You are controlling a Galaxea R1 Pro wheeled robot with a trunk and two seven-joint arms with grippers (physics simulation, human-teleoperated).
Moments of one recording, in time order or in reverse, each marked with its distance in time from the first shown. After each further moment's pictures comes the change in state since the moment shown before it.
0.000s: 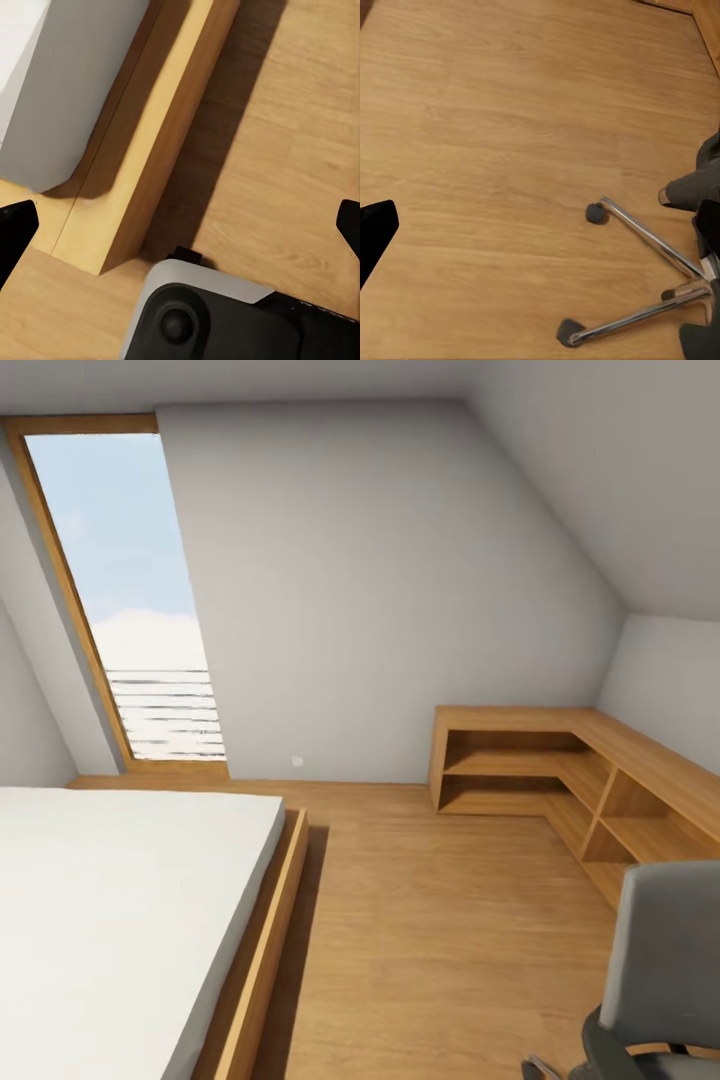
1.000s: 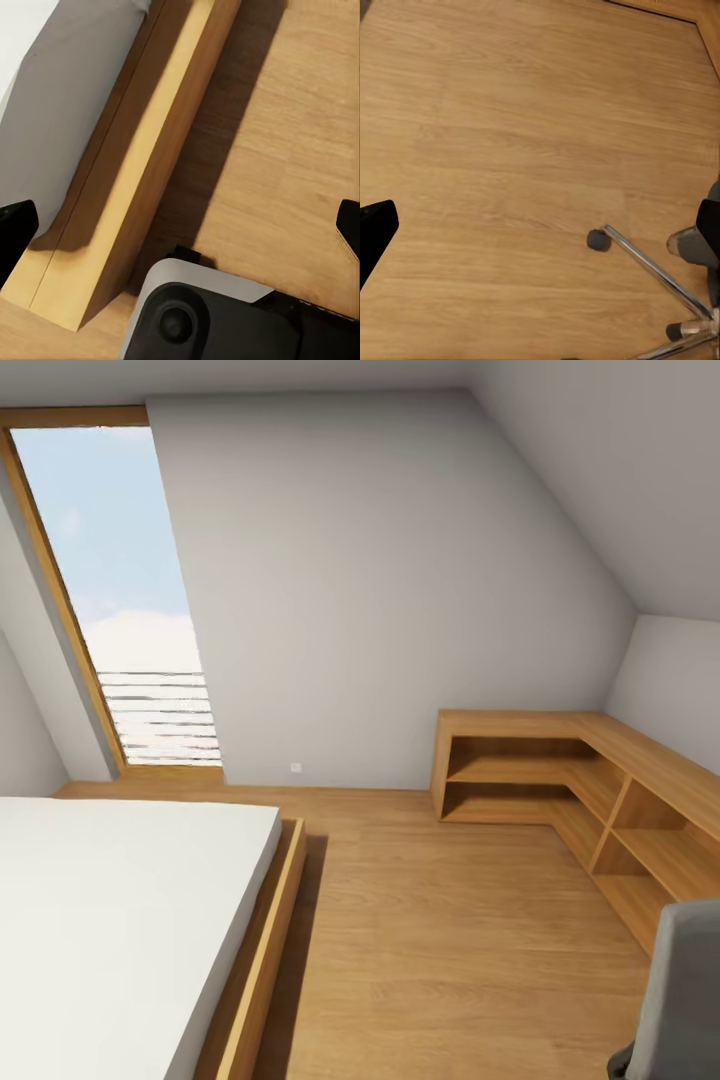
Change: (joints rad) left arm 0.000 0.000 0.000 0.000 0.001 0.002 -0.002; right arm 0.000 -0.002 -0.002 0.003 0.000 0.002 0.000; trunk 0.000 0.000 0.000
